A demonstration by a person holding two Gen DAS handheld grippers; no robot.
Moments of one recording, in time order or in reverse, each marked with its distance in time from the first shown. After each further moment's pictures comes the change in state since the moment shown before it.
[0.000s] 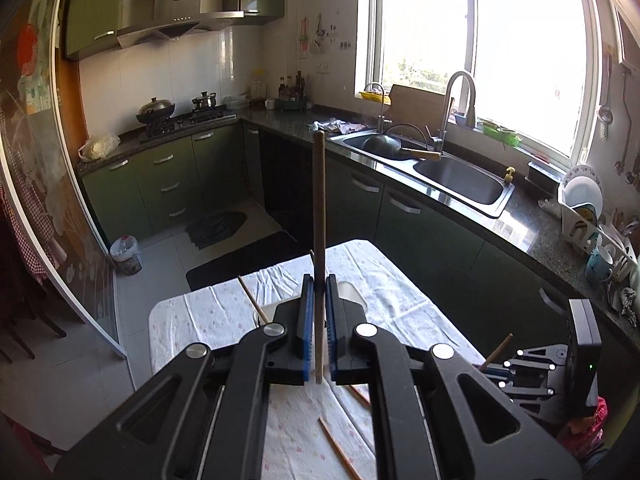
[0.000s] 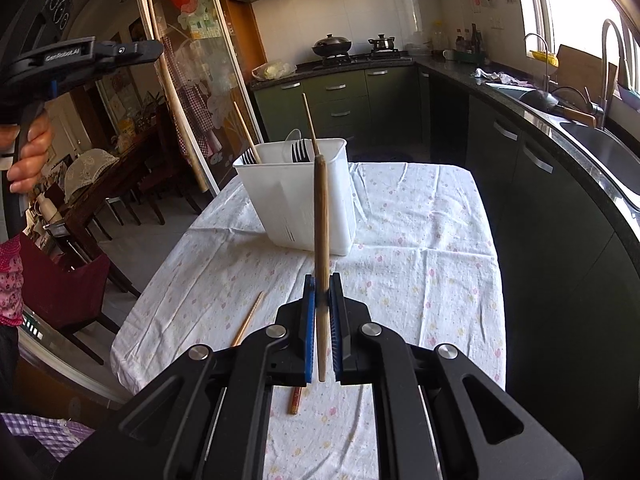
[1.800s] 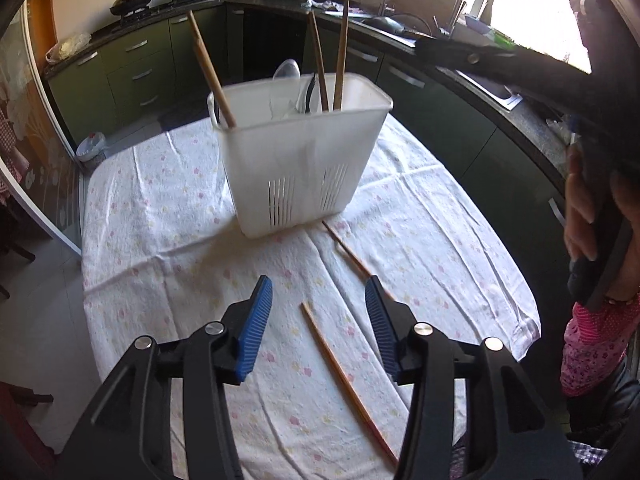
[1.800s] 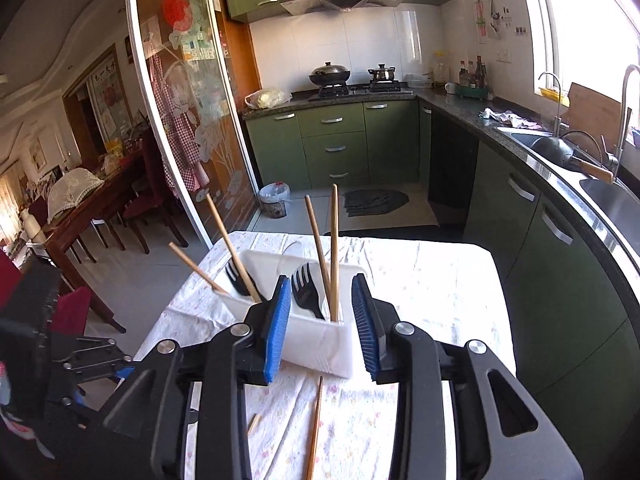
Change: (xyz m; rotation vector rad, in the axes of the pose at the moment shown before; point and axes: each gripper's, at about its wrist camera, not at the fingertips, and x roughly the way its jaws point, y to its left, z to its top) left arm 0.106 0.007 -0.161 -0.069 0.427 -0.107; right arm 0.082 0.019 0.113 -0.029 -0.101 -0.040
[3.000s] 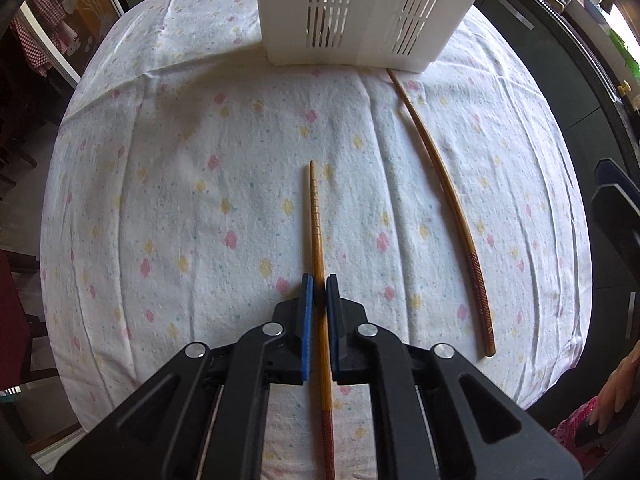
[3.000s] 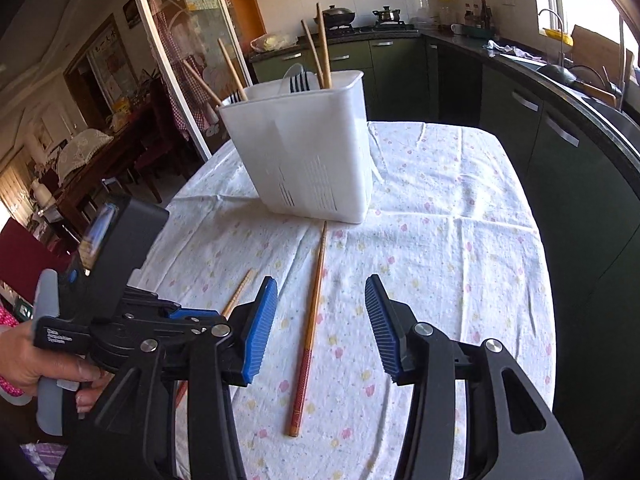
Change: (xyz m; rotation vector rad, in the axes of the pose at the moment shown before) left arm 0.092 -0.008 -0.063 -0.300 0.289 0.174; right arm -0.005 -0.001 -0.140 0.000 0.212 0.026
